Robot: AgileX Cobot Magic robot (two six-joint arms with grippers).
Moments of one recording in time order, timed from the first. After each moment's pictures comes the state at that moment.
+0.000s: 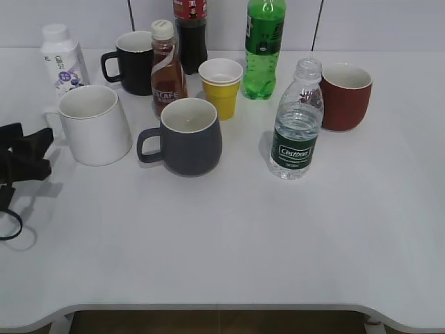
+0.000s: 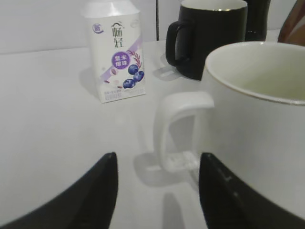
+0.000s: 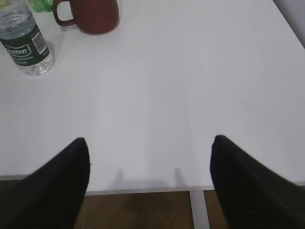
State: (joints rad) left arm -0.04 1.83 -0.34 0.19 -1.20 -0.03; right arm 0.12 -0.01 -0.51 -0.06 1.04 0.13
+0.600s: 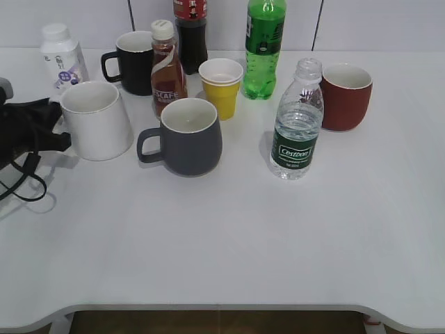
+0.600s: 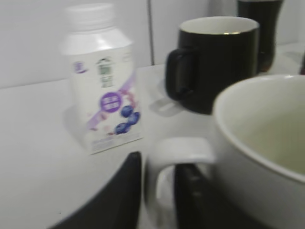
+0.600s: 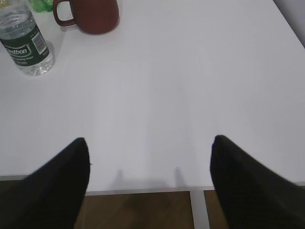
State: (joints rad) left arm -0.04 1.96 -0.59 0.25 -1.14 -0.02; right arm 0.12 -0.01 -0.51 -0.06 1.04 0.13
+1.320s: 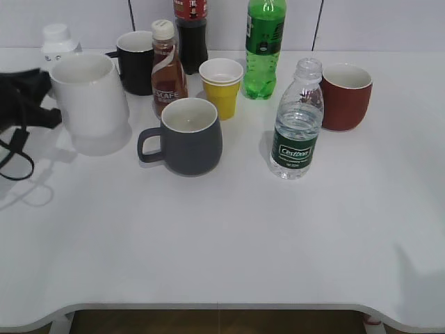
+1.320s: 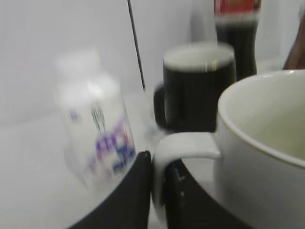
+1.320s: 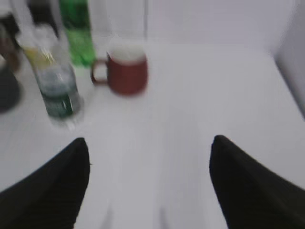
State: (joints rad) left arm -0.04 1.82 -0.59 0.31 -1.07 0.00; right arm 0.12 0.12 -0.53 0.06 0.72 -0.11
